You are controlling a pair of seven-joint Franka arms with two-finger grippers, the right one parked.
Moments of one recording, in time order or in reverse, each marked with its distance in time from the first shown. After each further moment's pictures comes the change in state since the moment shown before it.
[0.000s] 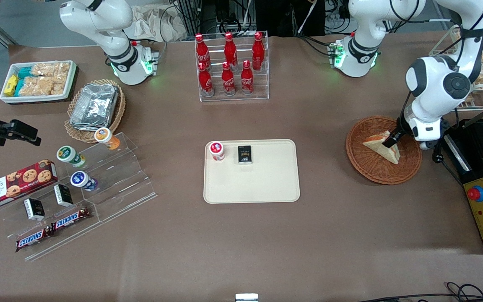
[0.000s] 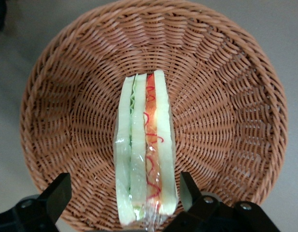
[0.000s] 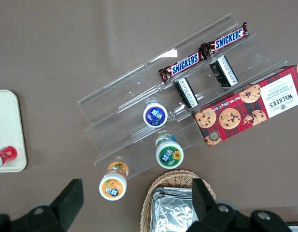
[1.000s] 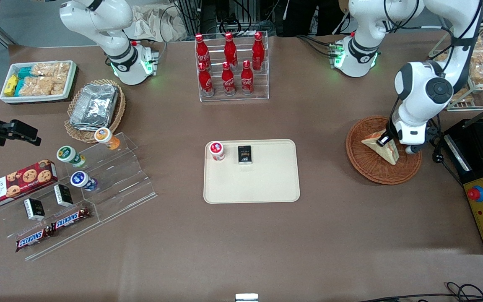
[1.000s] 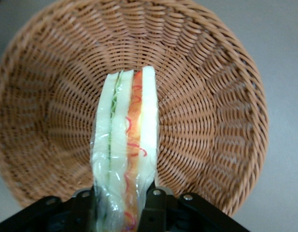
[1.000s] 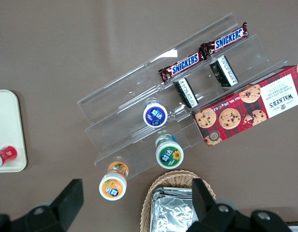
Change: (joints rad) arm -0.023 -0.006 -0.055 0.040 0.041 -0.058 0.058
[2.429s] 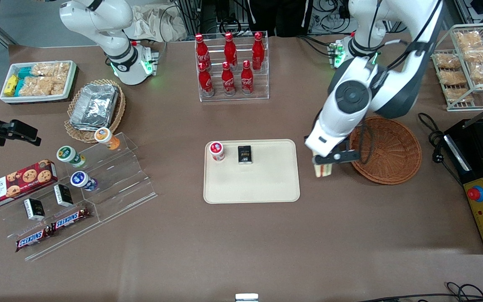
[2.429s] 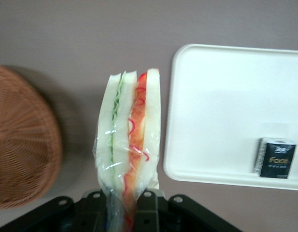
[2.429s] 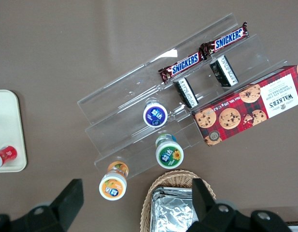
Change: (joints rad) arm -0.028 0.320 -0.513 0.699 0.035 -0.475 0.068
